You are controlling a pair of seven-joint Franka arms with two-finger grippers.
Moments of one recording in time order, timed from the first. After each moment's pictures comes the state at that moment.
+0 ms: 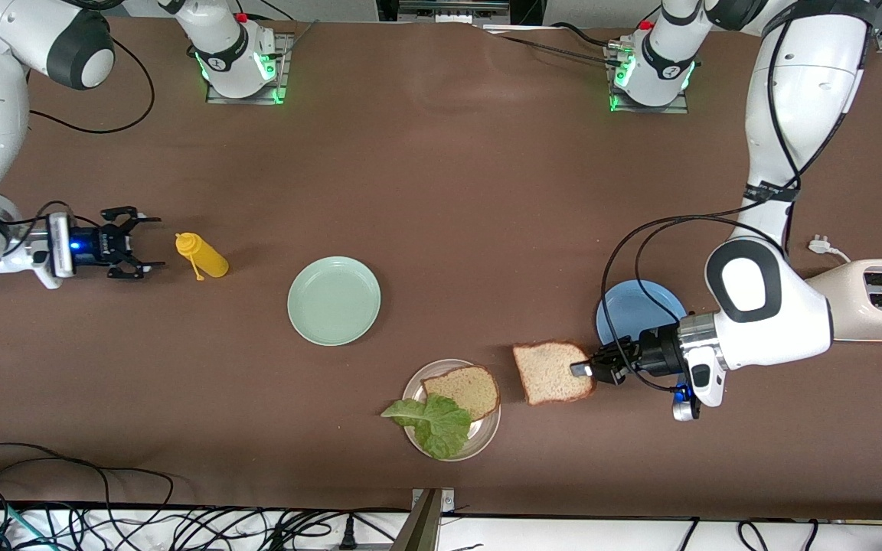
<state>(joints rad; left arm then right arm) -0.10 0.76 -0.07 -1.34 -1.07 2.13 -0.25 -0.15 0.96 -0.56 -1.55 1.08 1.08 -2.35</state>
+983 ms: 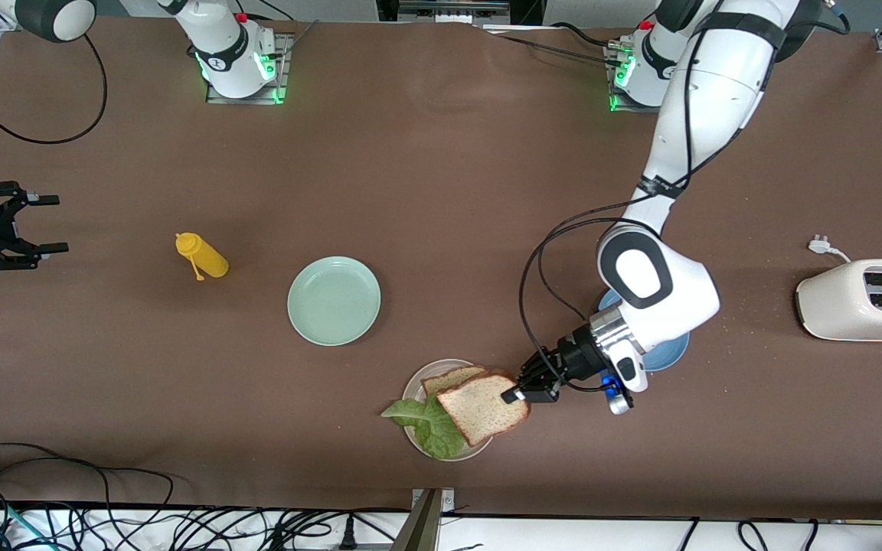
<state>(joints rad) -0.33 0.86 -0.07 -1.26 -1.45 2.56 -0.27 -0.06 0.71 -0.65 -1.23 0.90 0.93 -1.41</state>
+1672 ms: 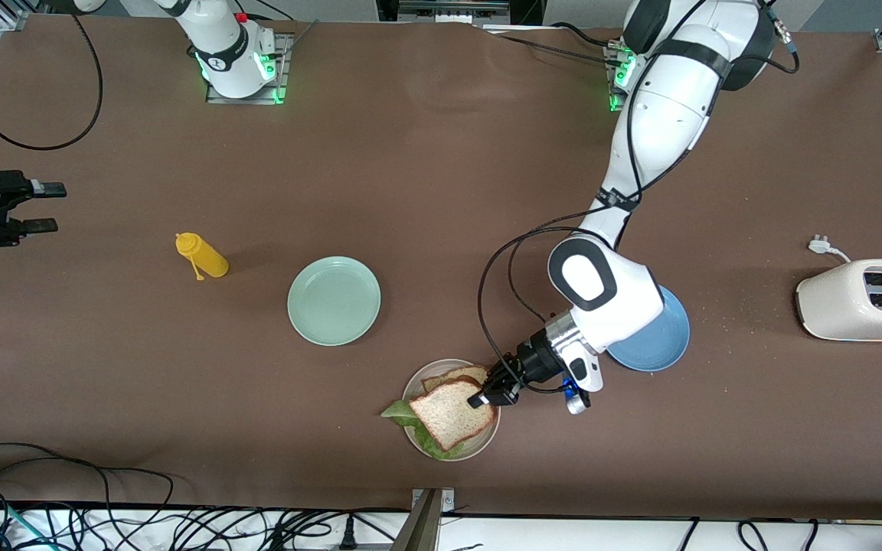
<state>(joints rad) -0.42 1.01 -0.07 -1.10 -1.46 2.67 -0.27 0.11 0.60 -0.64 -1.06 0.75 0.90 -0.69</state>
